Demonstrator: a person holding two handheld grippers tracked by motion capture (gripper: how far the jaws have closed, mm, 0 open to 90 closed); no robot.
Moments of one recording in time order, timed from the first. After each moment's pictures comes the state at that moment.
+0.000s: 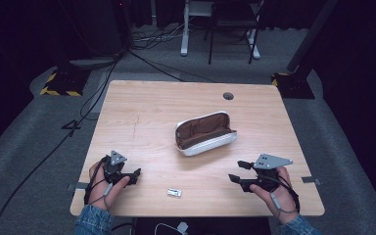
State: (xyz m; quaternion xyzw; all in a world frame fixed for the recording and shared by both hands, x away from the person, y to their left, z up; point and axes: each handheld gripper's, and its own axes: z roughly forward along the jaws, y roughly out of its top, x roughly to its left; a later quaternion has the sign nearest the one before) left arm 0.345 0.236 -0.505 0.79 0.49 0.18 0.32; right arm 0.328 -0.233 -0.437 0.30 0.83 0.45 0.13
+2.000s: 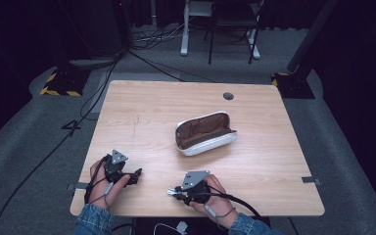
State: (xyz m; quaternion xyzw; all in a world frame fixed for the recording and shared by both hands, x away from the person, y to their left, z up) left arm 0.349 0.234 -0.506 0.79 0.49 0.18 0.32; right arm 0.320 -0.065 -0.497 0.13 0.91 0.38 0.05
